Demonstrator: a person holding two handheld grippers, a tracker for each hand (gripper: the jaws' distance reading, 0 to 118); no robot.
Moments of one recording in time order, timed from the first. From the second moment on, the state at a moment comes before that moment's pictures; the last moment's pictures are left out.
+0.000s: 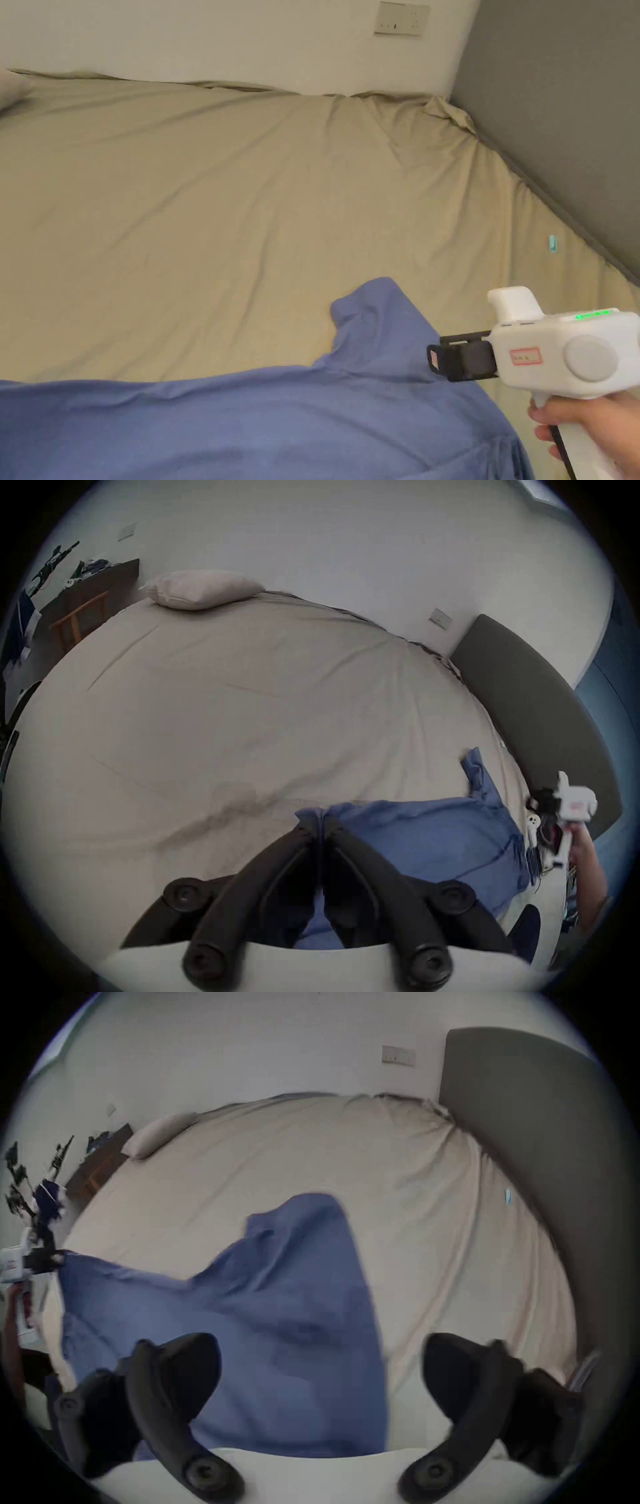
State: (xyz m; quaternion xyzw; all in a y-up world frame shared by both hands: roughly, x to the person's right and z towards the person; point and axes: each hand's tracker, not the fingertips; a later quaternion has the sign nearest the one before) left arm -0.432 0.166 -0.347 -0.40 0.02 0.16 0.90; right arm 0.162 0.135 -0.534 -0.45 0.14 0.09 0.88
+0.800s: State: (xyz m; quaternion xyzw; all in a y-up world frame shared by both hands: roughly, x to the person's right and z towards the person) left arm -0.476 0.196 -0.305 -0.42 0.00 0.21 0.89; right arm 0.182 0.234 -0.450 -0.49 0.21 -0.01 0.85
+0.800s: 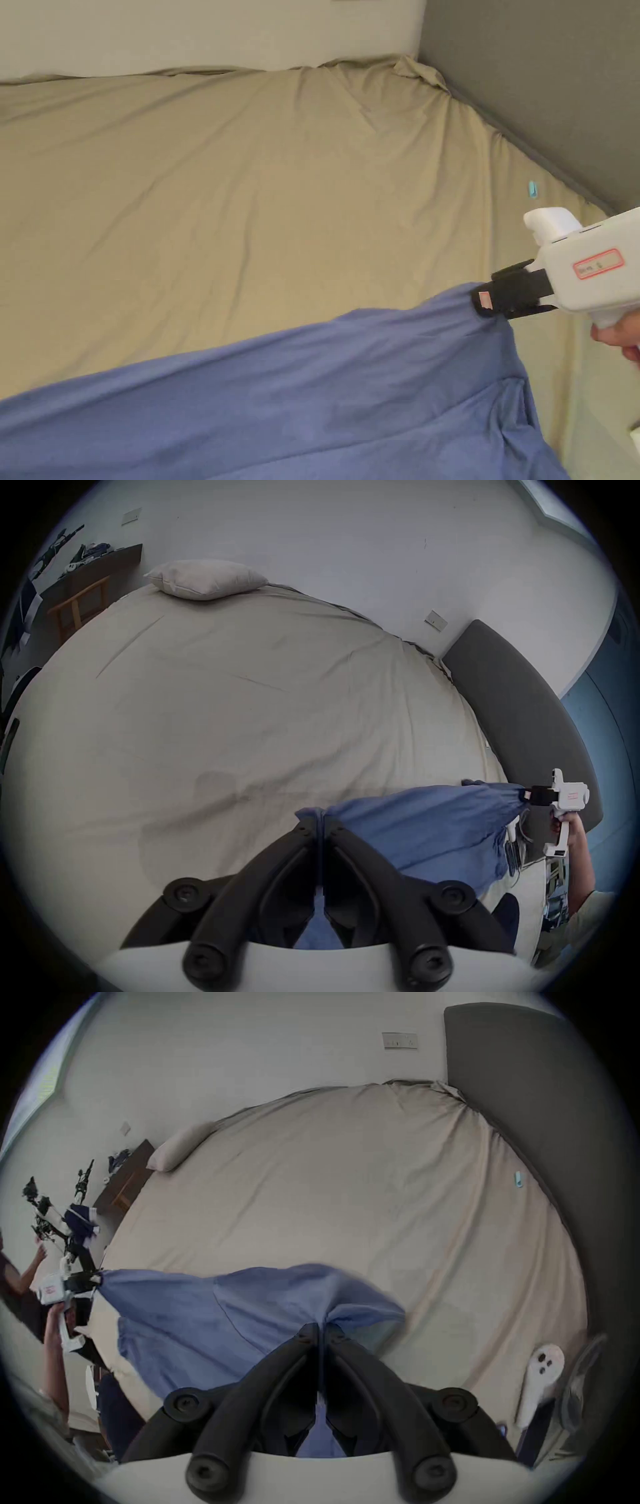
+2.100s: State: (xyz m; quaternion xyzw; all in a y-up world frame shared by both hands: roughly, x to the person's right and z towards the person) left arm -0.415 0.190 -0.159 -0.38 0.07 0.20 0.90; right arm 0.186 0.220 -0.298 -0.41 0.19 -0.01 0.89
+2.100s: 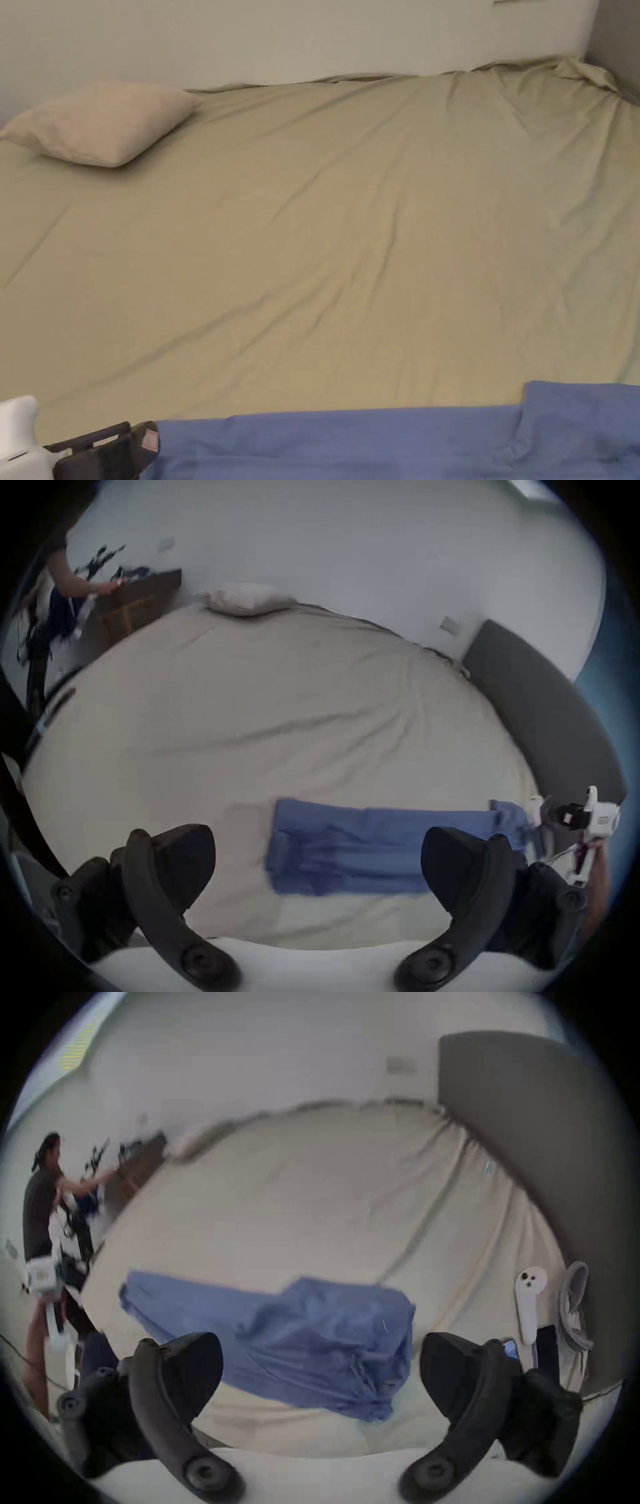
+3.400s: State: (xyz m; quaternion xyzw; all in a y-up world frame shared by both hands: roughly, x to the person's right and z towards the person) left arm -0.466 0.036 -0.244 -0.50 -0.16 0.42 0.74; right arm 0.114 0.242 -0.270 -0.32 0.40 -0.23 0.83
